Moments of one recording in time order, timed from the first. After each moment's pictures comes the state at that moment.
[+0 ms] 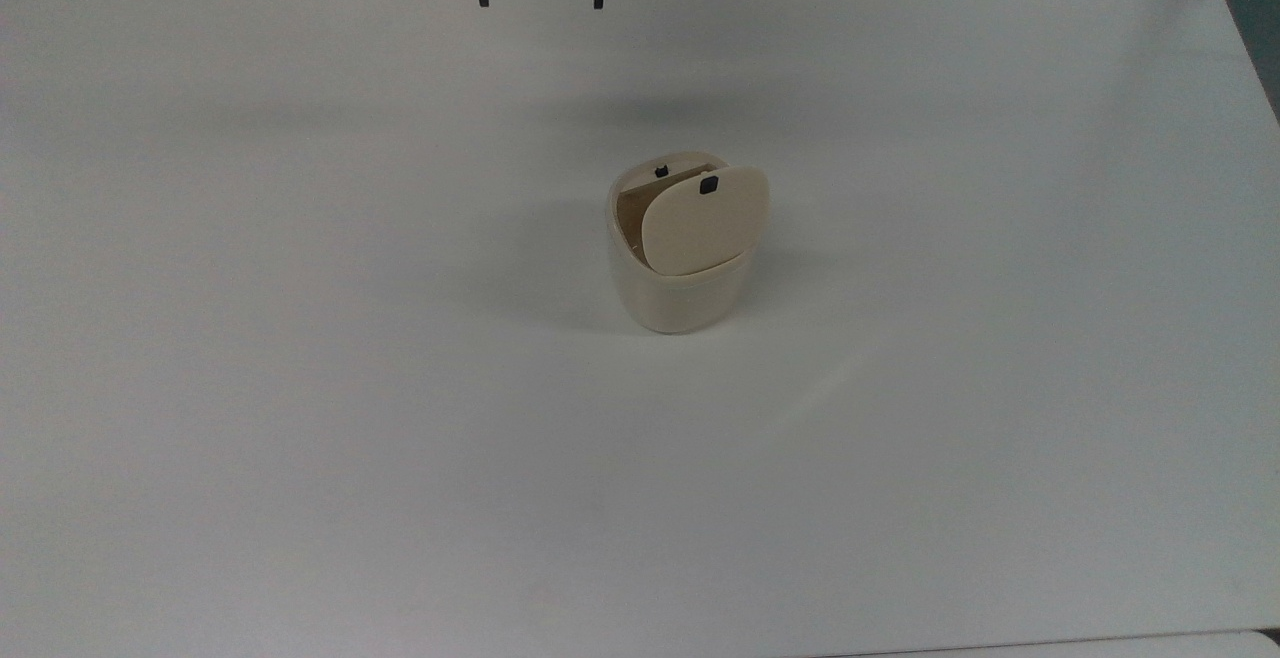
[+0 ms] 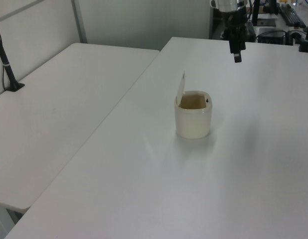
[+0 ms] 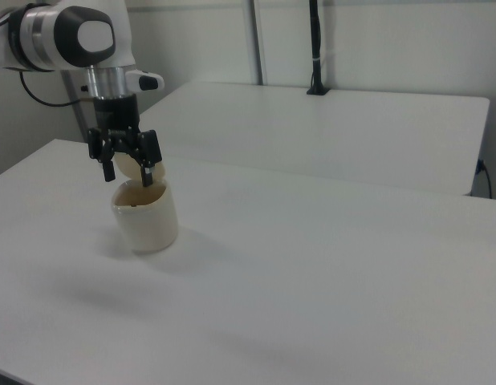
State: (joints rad) arm 0.07 0.07 0.03 -1.63 -0.06 1.47 0.03
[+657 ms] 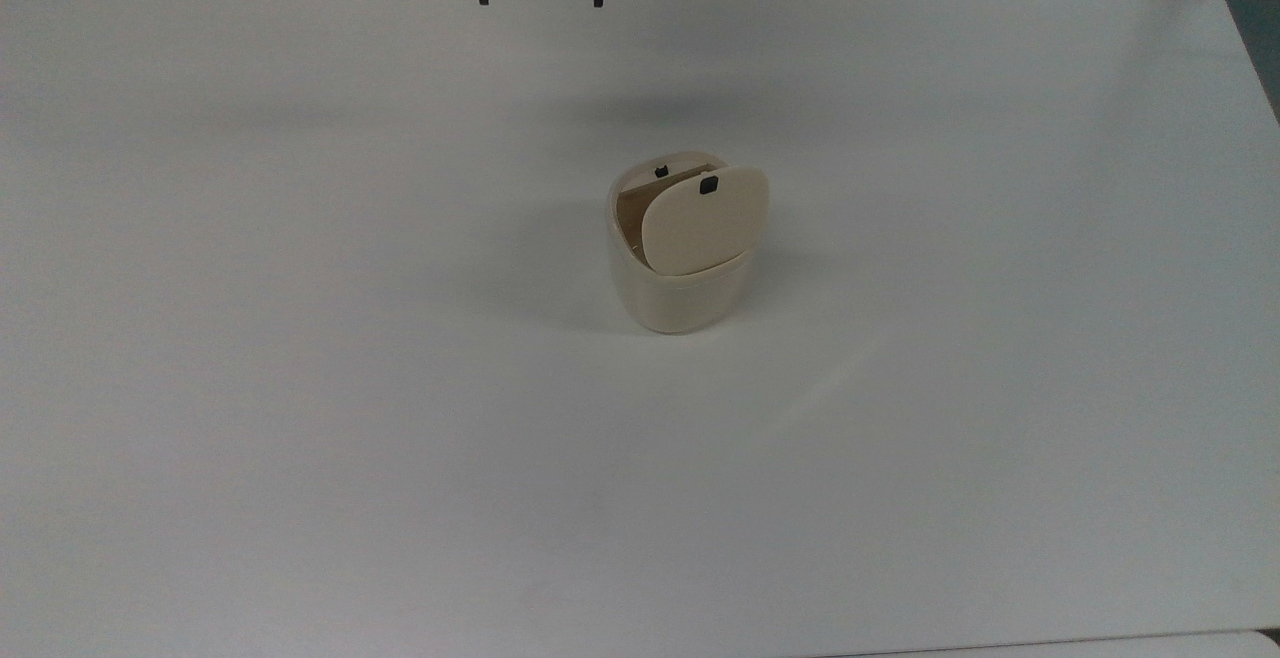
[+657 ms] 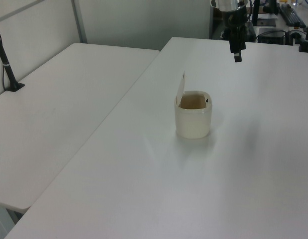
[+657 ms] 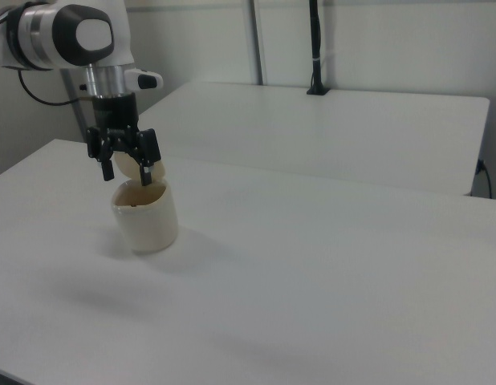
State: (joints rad) arm 0.07 0.07 0.03 -1.63 -0.06 1.47 0.03
